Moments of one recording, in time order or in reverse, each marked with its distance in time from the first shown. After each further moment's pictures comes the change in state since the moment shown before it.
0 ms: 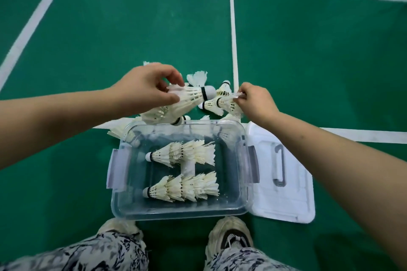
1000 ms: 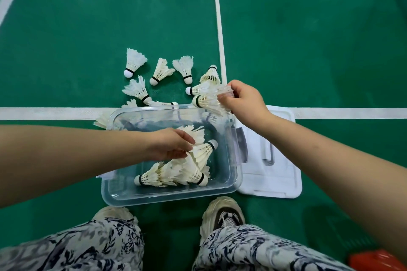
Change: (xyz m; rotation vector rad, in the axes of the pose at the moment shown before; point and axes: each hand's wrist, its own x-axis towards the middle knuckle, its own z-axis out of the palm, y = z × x) left_hand -0.022 -0.040 0.130 -0.655 -0.524 -0.741; right_hand -0.070 -0.018 -0.011 0.524 -0.046 0.066
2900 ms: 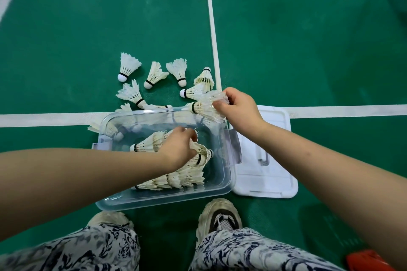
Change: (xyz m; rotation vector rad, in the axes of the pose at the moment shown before) left_hand 0.021 -0.011 0.035 0.899 0.417 0.430; right_hand -0.007 0.014 -0.001 -0.003 0.027 0.032
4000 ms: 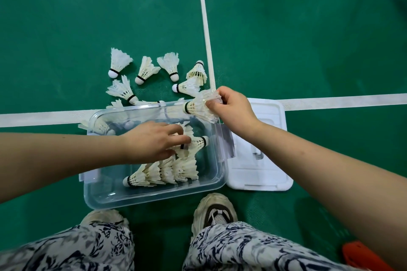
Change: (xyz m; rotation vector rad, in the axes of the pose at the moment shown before) left_hand -0.001 -0.041 -0.041 0.729 0.009 0.839; right_hand -0.007 0.010 -0.001 0.024 -0.015 0.013
